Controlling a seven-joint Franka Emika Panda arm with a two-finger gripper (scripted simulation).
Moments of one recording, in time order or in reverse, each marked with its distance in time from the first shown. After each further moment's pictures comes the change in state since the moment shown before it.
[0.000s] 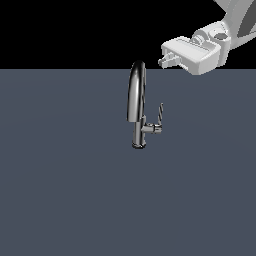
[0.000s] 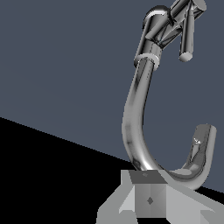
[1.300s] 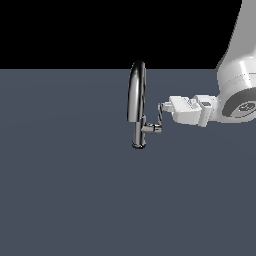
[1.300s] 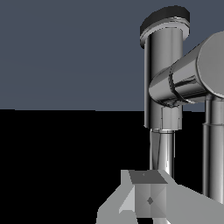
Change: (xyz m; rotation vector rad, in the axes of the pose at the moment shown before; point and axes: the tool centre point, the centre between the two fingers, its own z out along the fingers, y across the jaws) arm 0.136 0.022 0.037 0.377 -0.322 0.375
